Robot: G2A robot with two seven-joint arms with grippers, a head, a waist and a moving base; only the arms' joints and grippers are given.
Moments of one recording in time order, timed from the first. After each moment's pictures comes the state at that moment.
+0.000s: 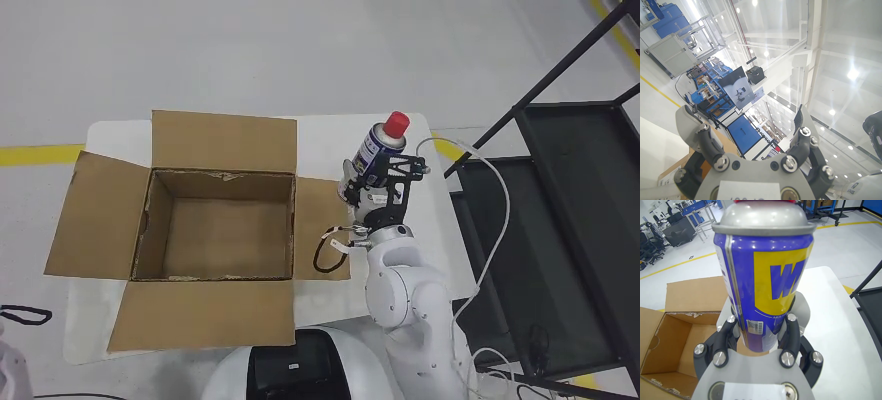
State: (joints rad) left arm 1.81 -1.21 -2.11 -1.91 -0.33 -0.69 -0.28; right arm -1.60 -1.66 1.24 -2.19 -1.53 0.32 0.53
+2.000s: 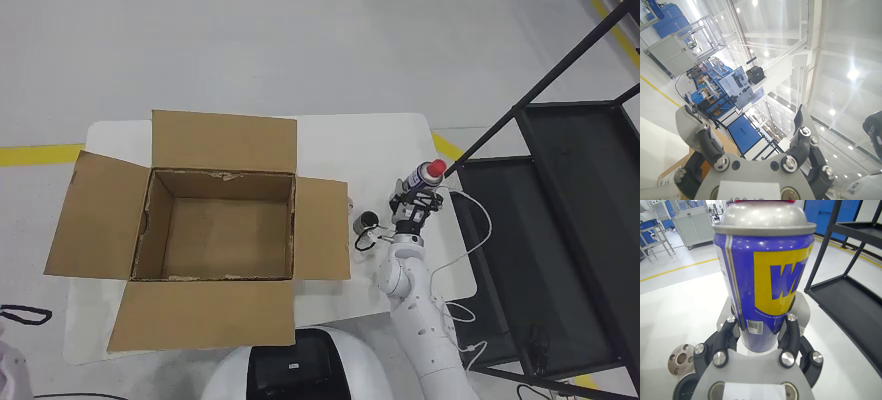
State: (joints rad) left arm 1.81 -1.21 -2.11 -1.91 -0.33 -0.69 -0.28; right arm -1.41 -1.62 1.55 -1.29 -1.29 0.24 -0.34
